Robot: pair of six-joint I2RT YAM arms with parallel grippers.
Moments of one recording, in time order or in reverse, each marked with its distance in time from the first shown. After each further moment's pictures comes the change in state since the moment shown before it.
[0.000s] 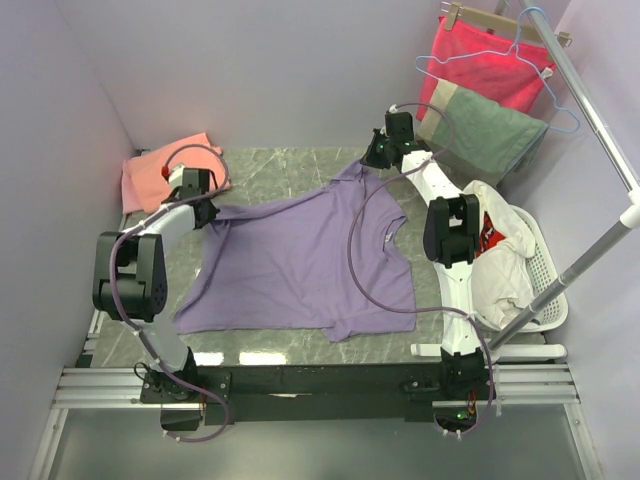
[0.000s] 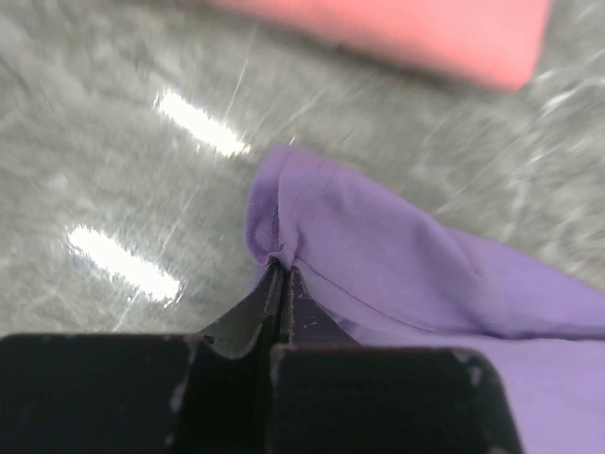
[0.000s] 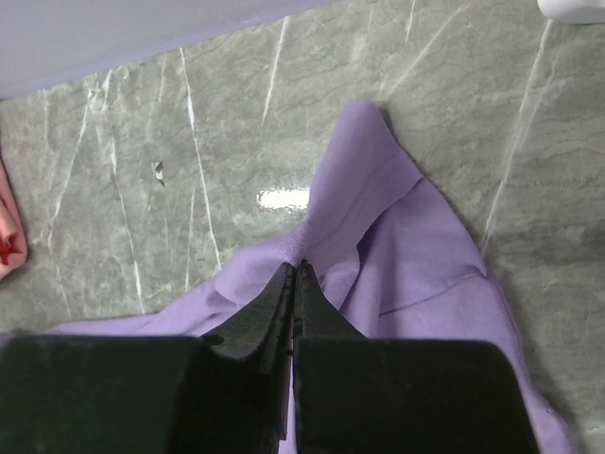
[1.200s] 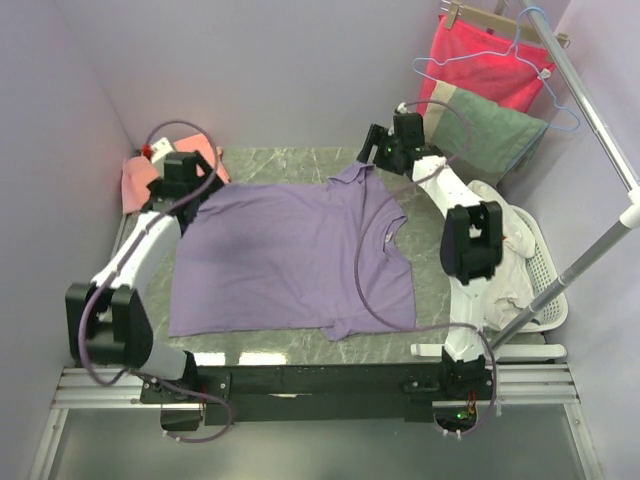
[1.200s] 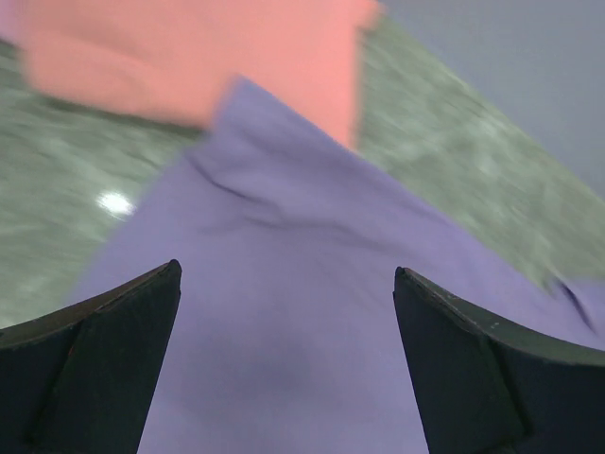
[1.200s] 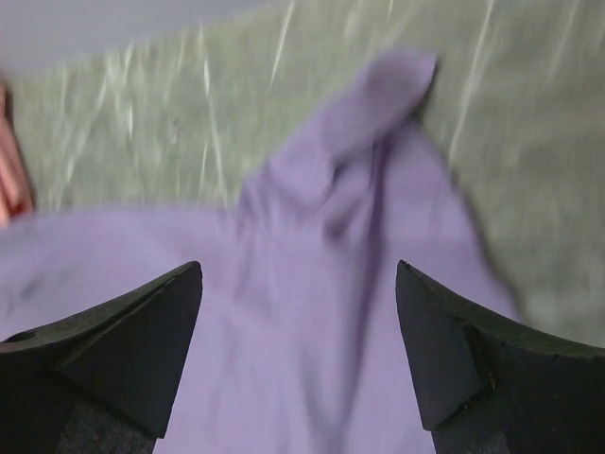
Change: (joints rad) left arm 0.002 -0.262 0.074 -0.063 -0.042 0.034; right arm 0.003 -0.230 -0.259 0.107 0.068 -0.040
